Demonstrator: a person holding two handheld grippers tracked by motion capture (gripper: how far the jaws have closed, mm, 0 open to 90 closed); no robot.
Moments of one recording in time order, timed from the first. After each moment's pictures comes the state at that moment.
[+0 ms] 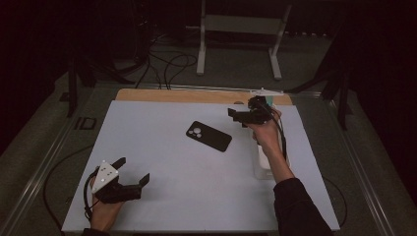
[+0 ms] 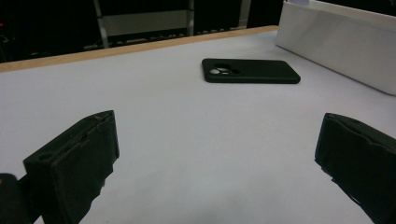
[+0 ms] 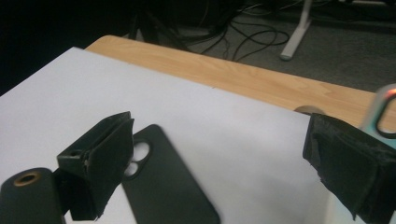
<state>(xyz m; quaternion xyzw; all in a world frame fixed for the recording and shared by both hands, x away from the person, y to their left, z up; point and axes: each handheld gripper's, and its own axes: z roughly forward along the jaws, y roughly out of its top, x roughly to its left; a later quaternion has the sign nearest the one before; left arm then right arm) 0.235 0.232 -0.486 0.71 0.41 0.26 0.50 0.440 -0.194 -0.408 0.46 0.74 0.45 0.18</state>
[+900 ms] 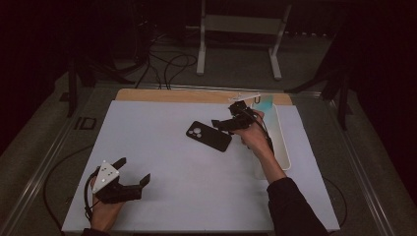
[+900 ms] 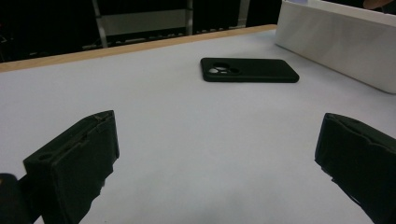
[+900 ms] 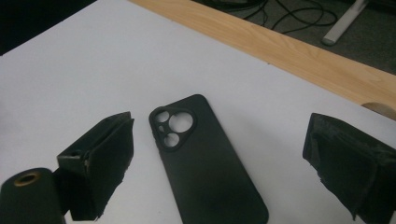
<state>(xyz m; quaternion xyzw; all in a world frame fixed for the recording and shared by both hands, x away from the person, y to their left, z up) 0.234 0.231 -0.486 0.72 0.41 0.26 0.50 0.437 -0.148 -0.420 0.39 0.81 0.40 0.14</state>
